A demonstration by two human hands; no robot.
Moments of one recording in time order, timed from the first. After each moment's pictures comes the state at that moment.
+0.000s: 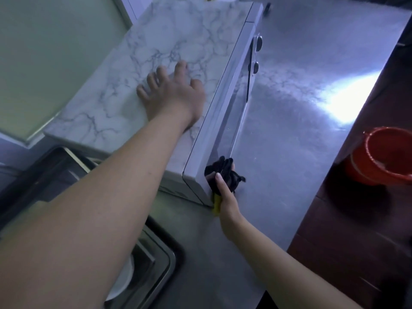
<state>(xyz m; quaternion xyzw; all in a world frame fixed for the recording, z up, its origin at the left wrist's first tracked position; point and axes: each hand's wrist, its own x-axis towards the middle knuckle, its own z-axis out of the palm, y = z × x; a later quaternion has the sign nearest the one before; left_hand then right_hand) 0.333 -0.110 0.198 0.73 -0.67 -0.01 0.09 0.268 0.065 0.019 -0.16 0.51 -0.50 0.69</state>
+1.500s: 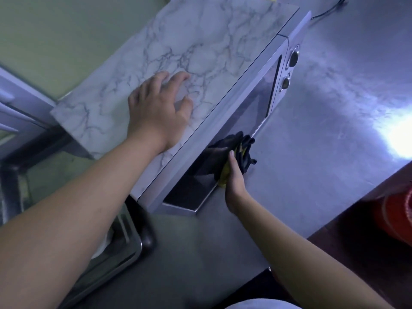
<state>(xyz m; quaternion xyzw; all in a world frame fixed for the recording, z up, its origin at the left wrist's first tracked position) 0.335 -0.103 0.199 0.74 -0.66 -0.01 0.12 0.185 -0.044 0.048 -0.11 0.51 -0.43 0.74</state>
